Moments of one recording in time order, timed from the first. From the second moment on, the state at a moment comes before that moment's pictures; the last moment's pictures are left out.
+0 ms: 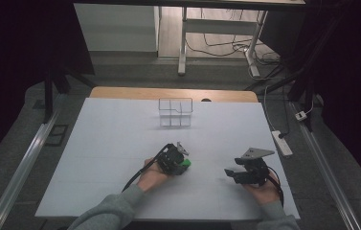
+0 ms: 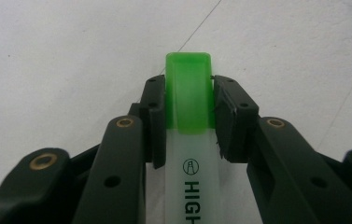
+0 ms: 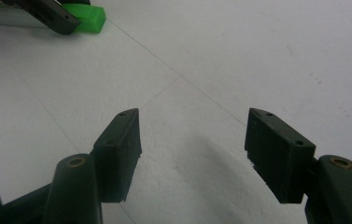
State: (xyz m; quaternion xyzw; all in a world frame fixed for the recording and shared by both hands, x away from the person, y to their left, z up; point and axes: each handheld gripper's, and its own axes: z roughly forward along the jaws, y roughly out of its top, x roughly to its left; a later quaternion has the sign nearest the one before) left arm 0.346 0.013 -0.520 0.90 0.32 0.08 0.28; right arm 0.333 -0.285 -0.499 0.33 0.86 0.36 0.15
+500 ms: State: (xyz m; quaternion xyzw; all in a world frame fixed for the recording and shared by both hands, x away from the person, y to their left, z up) left arm 0.342 0.047 -0.485 0.88 0.31 0.09 0.35; right arm 0.333 -0.288 -0.498 0.33 0.86 0.36 0.15
